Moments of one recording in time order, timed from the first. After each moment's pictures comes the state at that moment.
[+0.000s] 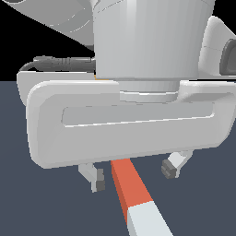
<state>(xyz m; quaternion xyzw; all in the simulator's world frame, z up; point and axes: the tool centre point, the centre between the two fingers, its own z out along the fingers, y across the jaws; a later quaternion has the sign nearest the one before) 0.023 -0.183 0.087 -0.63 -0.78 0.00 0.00</state>
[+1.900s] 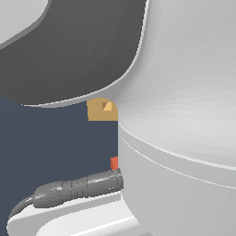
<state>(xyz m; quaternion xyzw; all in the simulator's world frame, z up) 0.044 -0.232 0.019 -0.61 -0.79 0.00 0.00</state>
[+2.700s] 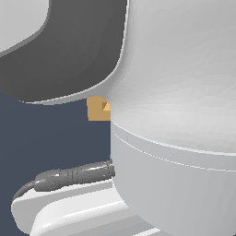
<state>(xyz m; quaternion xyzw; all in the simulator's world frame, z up) 0.038 -0.224 0.019 -0.61 -0.79 0.00 0.00</state>
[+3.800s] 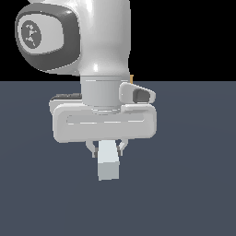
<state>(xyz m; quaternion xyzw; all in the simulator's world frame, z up) -0.023 -0.074 0.045 -0.66 -0.75 0.00 0.00</state>
